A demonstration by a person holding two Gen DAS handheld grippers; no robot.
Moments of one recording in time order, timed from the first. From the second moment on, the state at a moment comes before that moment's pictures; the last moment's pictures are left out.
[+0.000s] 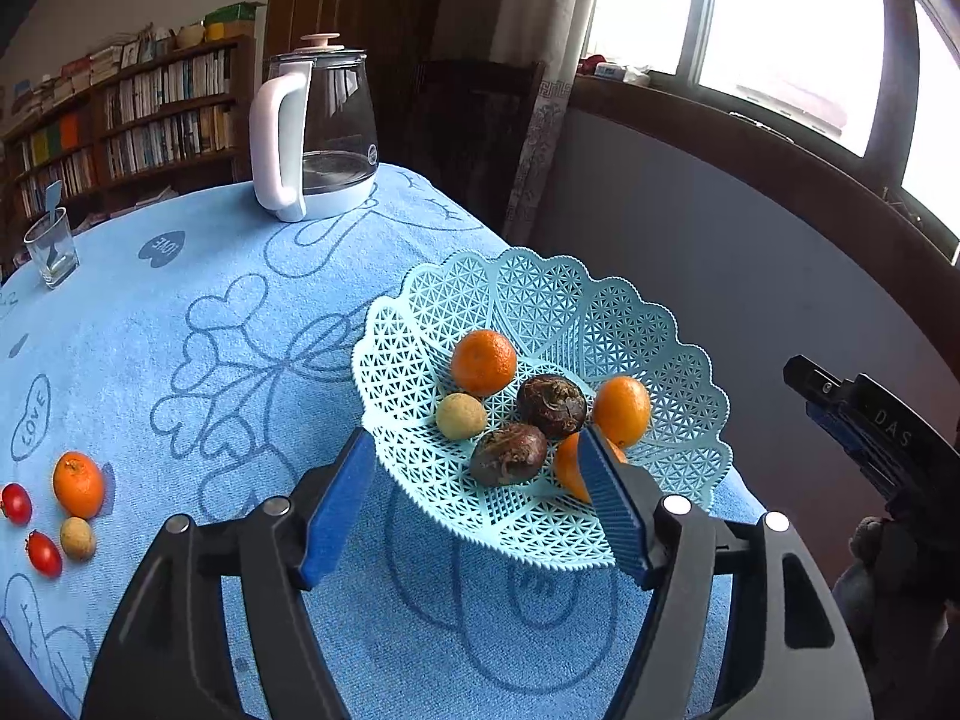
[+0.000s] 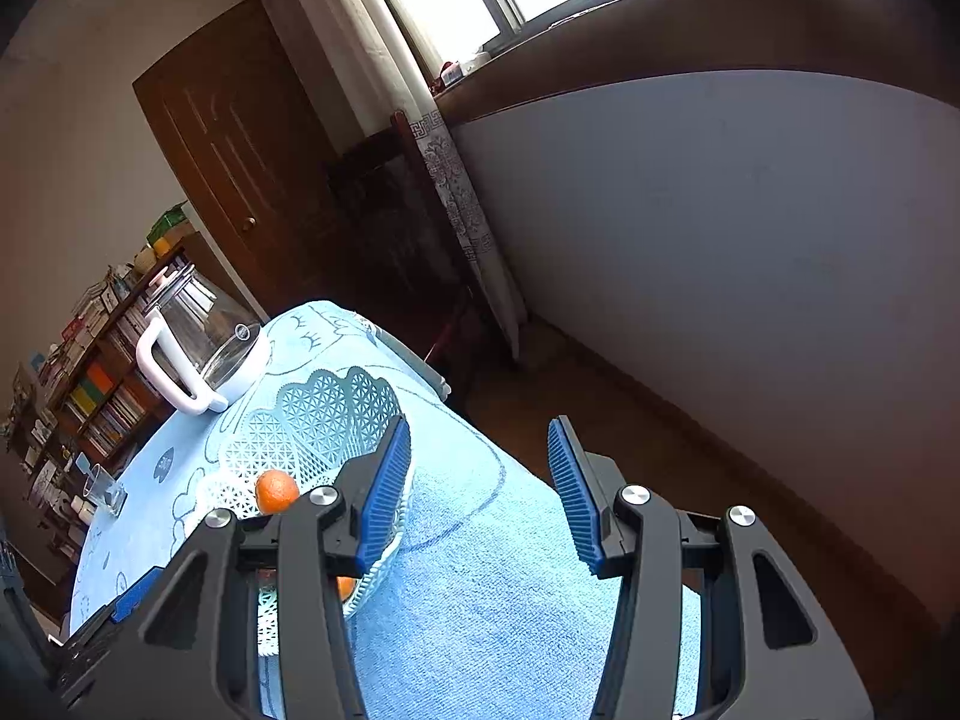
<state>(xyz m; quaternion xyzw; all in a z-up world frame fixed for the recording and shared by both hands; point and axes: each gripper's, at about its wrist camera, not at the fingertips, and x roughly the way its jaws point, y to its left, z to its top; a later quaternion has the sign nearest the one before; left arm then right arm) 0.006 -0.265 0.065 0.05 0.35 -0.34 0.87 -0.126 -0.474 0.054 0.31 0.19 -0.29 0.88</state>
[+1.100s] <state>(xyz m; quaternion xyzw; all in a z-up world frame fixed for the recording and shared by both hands) -0.006 -0.206 0.065 0.03 0.36 -0.27 0.89 -0.150 -0.496 0.069 0.34 0.16 -0.30 0.88</state>
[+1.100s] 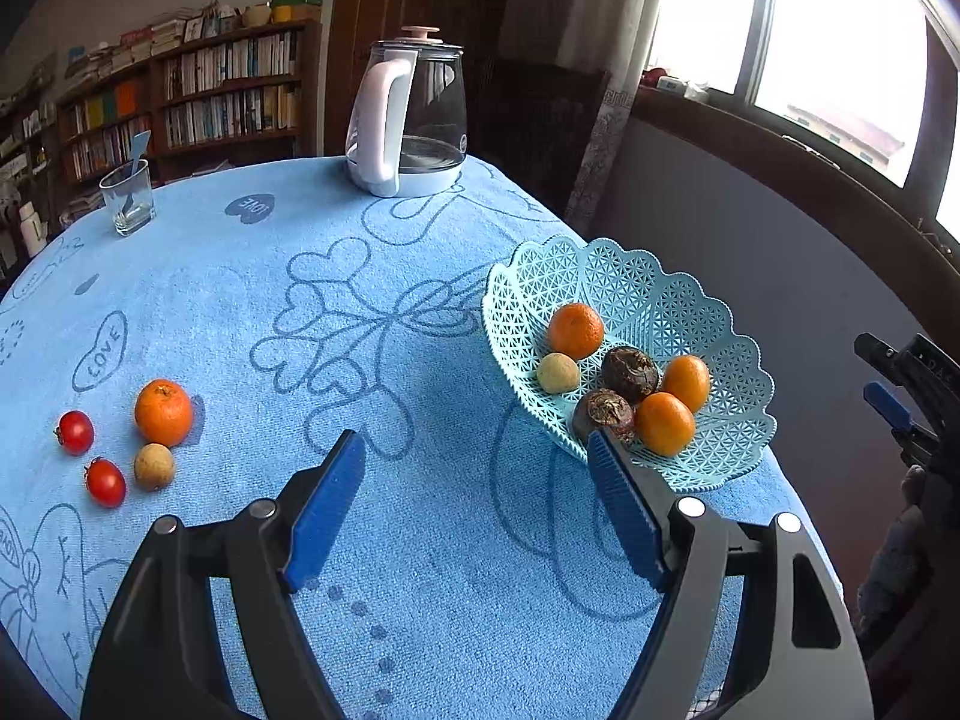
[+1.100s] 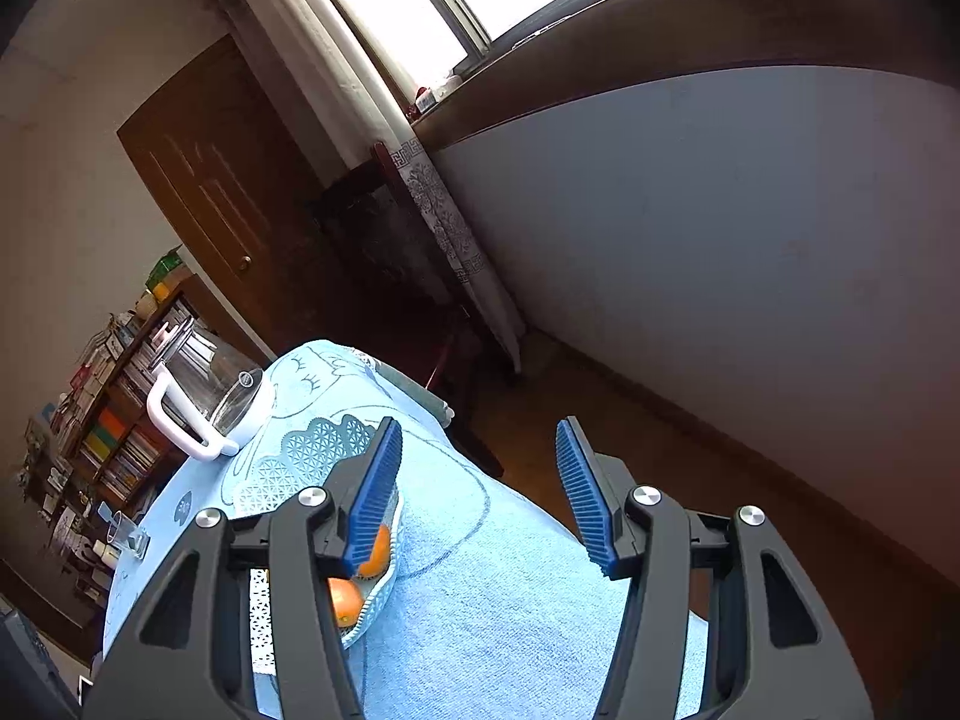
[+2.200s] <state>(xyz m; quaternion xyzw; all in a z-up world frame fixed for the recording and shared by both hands) 0.004 -0.120 0.050 0.00 0.37 -0.18 0.91 -0.095 -0.388 0.070 0.24 0.23 -0.14 0.93</state>
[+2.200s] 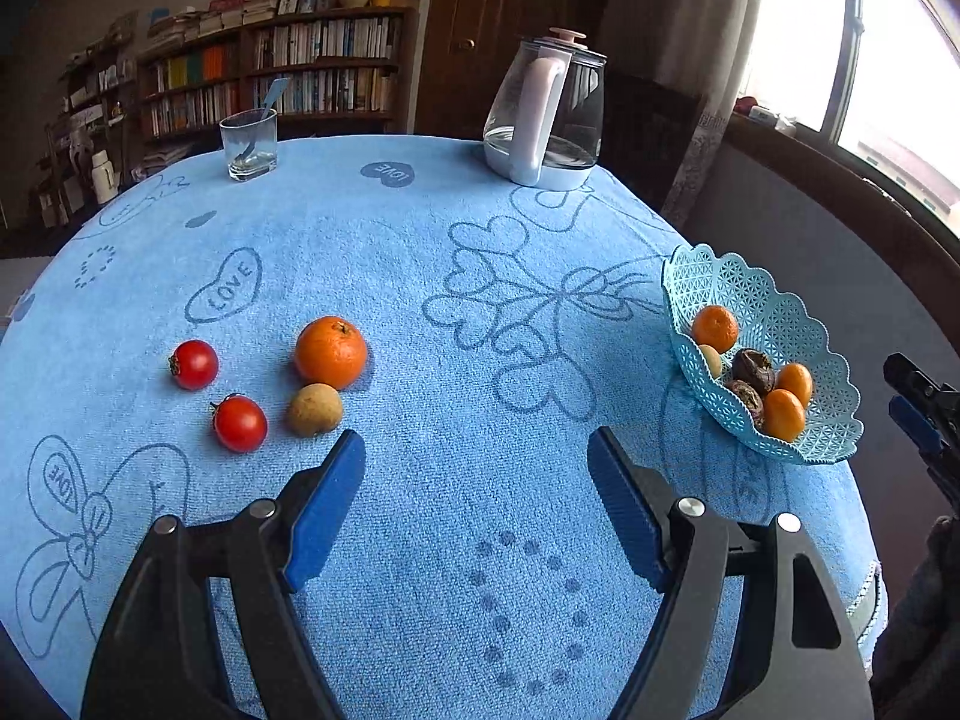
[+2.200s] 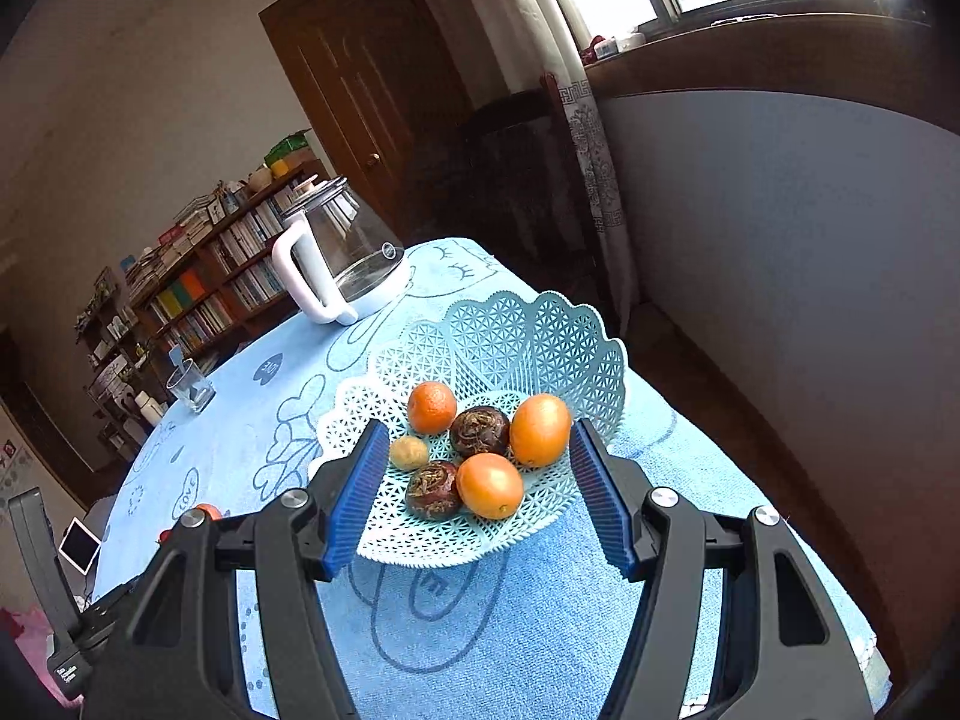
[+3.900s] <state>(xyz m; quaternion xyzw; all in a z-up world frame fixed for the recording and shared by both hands) 0.062 -0.034 0.016 0.00 0.40 -0.07 0.91 -0.065 -0.292 0.033 0.15 0.32 -0.03 0.93</state>
